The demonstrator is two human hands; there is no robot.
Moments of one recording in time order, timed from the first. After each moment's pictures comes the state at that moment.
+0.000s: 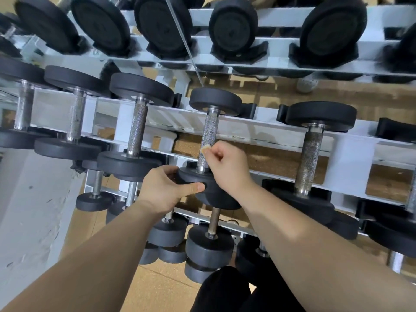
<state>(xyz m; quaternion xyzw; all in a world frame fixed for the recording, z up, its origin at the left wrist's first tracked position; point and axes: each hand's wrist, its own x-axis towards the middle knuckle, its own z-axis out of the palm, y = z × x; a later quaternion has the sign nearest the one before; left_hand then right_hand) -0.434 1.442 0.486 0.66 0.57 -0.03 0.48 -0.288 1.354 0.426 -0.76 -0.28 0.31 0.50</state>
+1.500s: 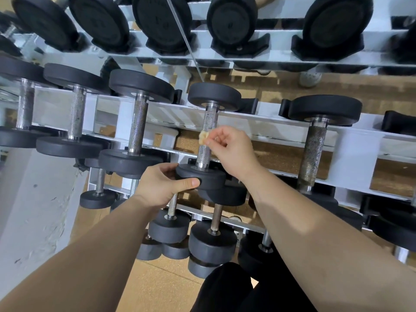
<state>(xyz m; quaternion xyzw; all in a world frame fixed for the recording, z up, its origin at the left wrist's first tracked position) -0.440 1.451 0.483 0.62 0.55 -0.02 0.56 -0.263 1.363 0.427 -0.72 -0.25 0.37 0.53</state>
